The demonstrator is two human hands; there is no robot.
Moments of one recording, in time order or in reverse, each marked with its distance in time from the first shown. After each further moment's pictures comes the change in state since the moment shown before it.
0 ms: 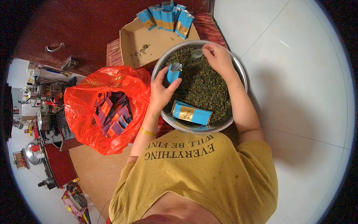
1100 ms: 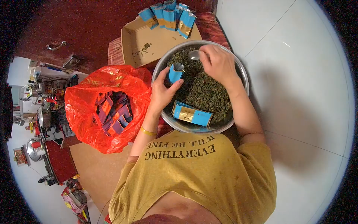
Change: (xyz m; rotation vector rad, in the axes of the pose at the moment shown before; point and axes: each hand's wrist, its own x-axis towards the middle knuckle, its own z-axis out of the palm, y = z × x) left_hand 0.002 -0.003 0.001 0.066 0.002 -0.008; right_hand -0.013 -0.049 -0.015 -0.109 0.194 -0.516
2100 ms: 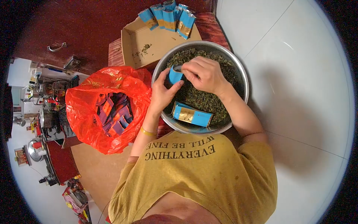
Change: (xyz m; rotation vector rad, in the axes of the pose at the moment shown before) left_hand 0.001 0.003 -0.001 0.007 -0.037 -0.005; right_hand -0.007 -0.023 0.015 0.230 -0.087 -0.148
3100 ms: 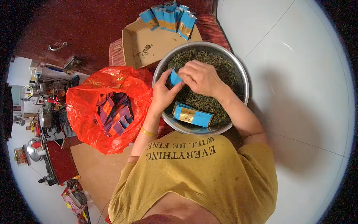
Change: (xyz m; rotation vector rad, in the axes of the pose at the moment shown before) left_hand -0.001 -0.004 0.002 -0.015 0.006 -0.002; right_hand -0.004 -0.004 0.008 0.050 -0.166 0.042
